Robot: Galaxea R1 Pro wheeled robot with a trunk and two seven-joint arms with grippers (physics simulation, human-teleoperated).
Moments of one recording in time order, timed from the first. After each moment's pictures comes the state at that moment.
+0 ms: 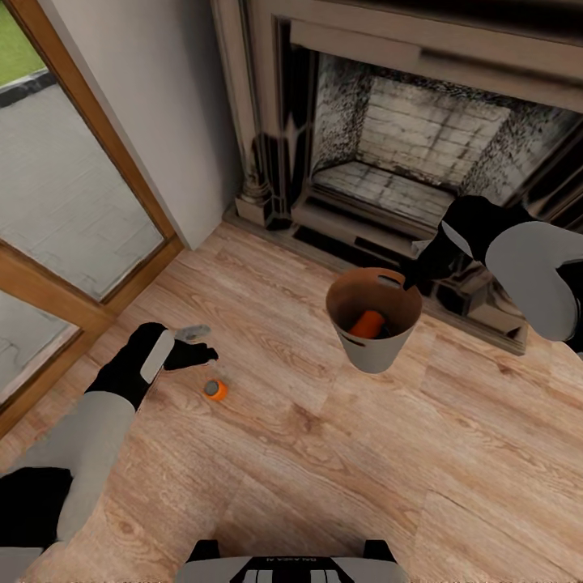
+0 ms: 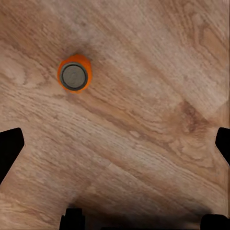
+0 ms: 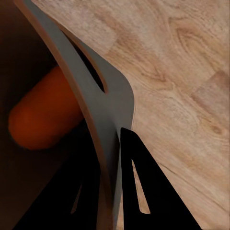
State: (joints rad) left arm -1.04 0.11 -0.09 -0.72 0.42 0.96 0.13; right arm -1.84 -0.13 0.27 0.04 0.31 1.04 0.66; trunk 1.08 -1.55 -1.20
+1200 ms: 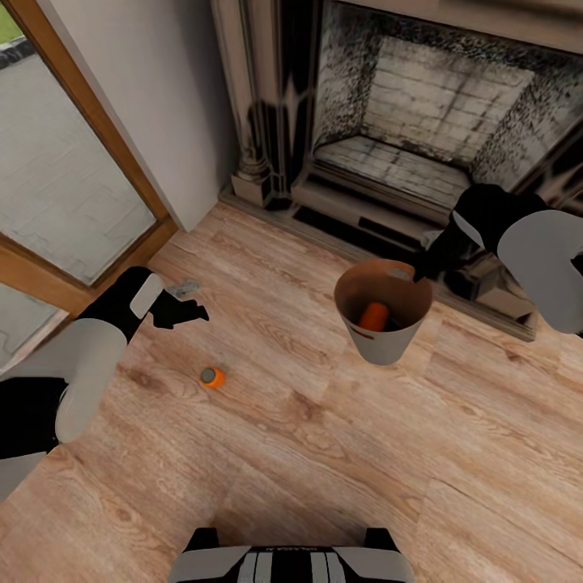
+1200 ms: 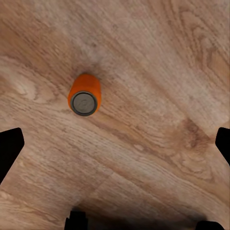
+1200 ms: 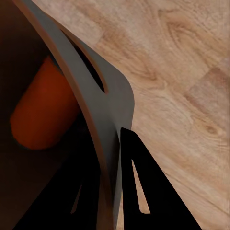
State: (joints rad) left arm -1.38 0.13 -0.10 -0.43 0.42 1.03 0.12; right arm -1.87 -0.15 0.29 0.04 0.32 1.04 0.66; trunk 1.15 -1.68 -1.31
